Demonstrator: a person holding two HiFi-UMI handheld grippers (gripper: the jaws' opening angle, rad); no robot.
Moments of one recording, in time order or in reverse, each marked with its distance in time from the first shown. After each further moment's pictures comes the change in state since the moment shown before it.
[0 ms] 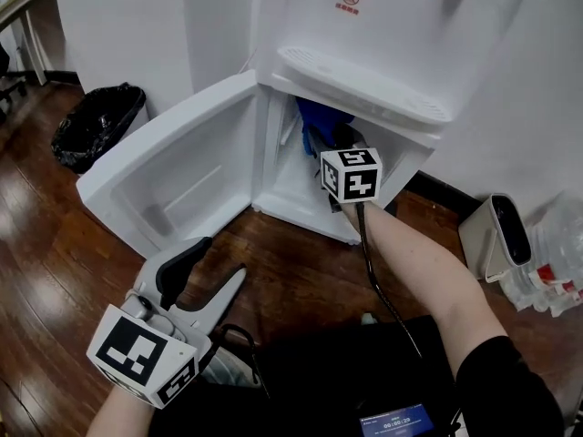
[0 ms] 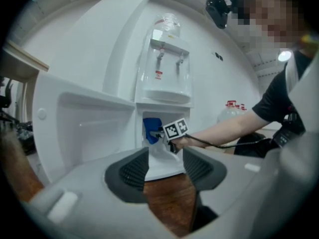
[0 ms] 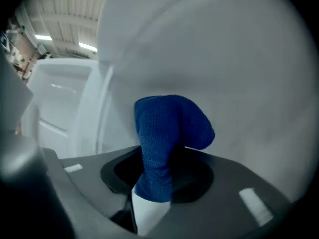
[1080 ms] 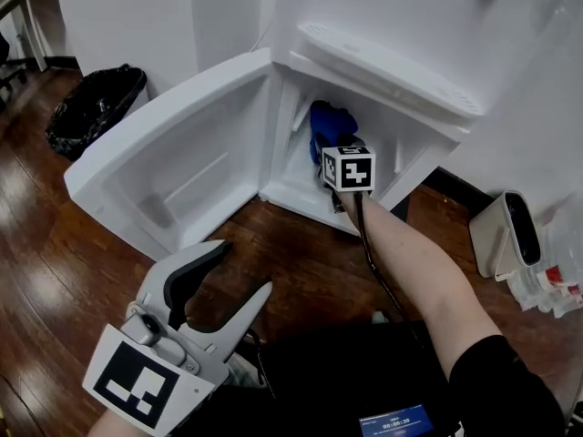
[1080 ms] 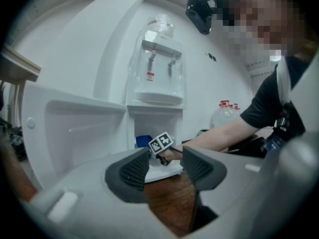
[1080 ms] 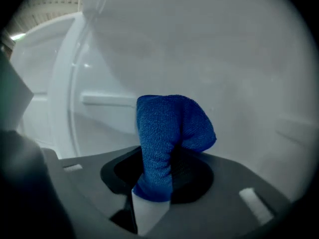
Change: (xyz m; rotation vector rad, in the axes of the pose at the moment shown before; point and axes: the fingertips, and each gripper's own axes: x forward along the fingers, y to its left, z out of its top) left arm 0.000 -0.020 0.006 0.024 -0.011 -0.072; right arm 0.037 -0.012 -0.104 0.055 0.254 -0.075
